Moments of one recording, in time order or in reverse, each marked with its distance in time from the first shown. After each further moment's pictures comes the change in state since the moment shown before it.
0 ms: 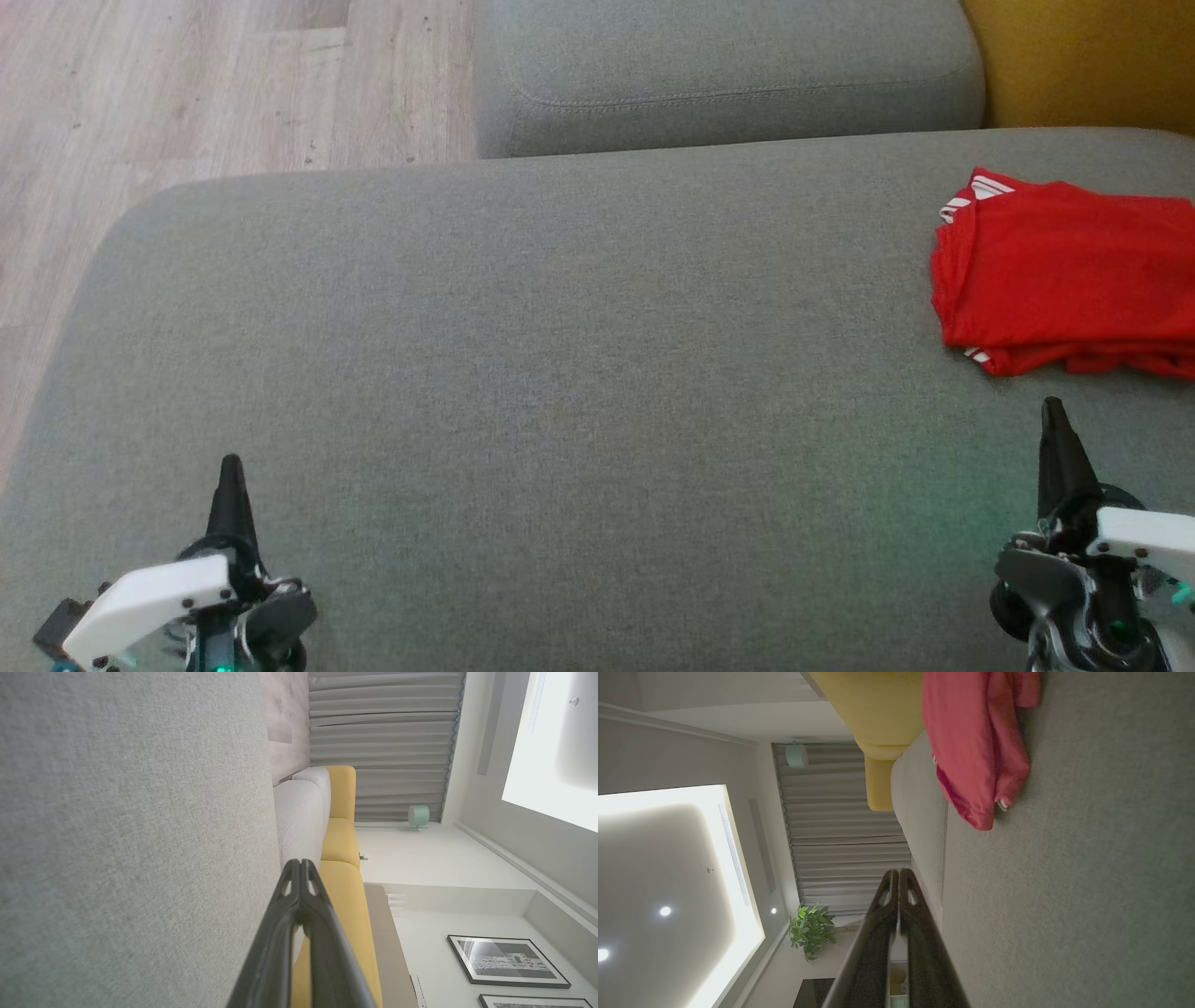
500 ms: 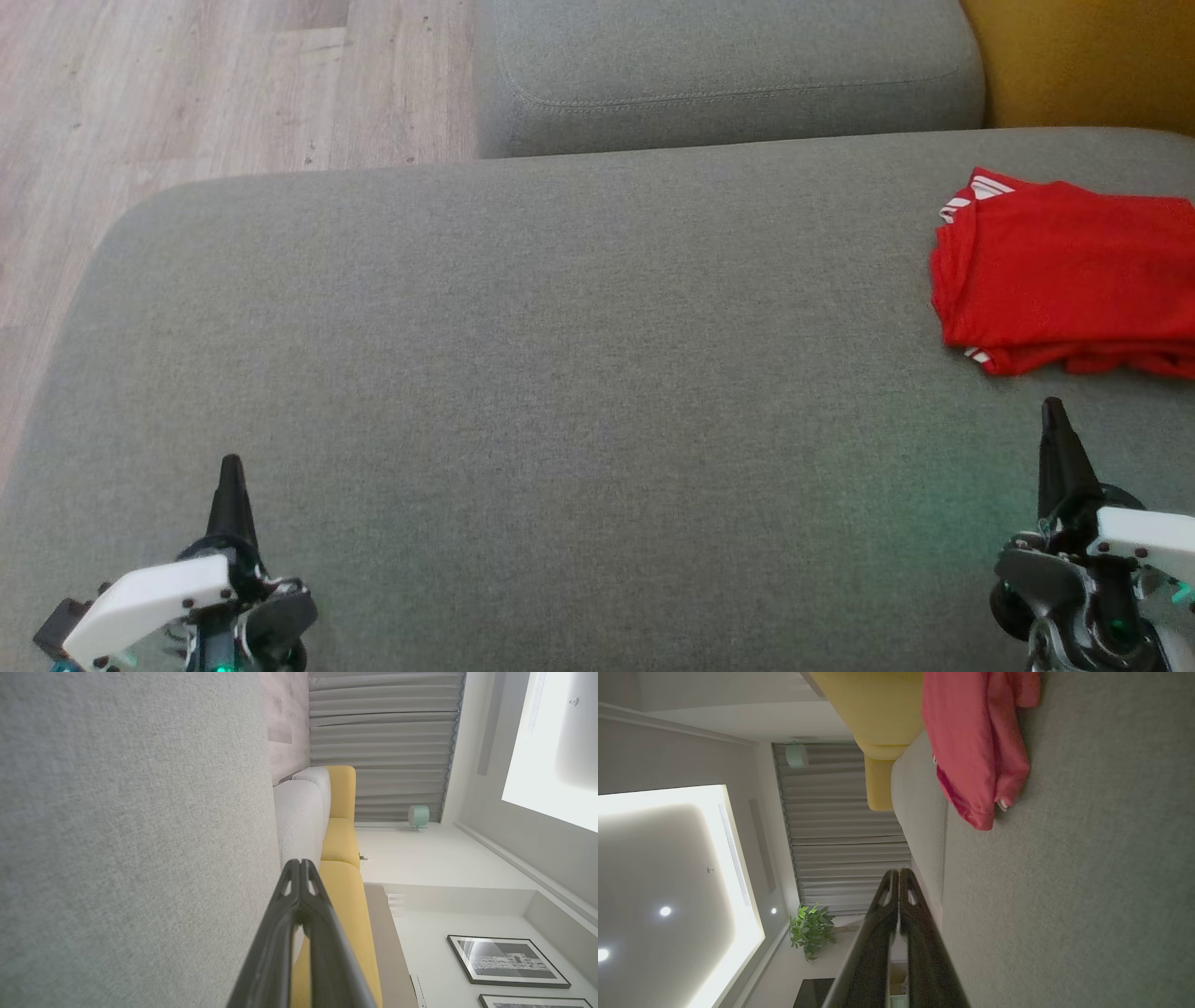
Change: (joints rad) left arm 0.000 0.000 0.000 0.000 0.000 0.000 0.000; right arm 0.000 0.000 0.000 0.000 0.000 0.000 0.000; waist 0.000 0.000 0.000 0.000
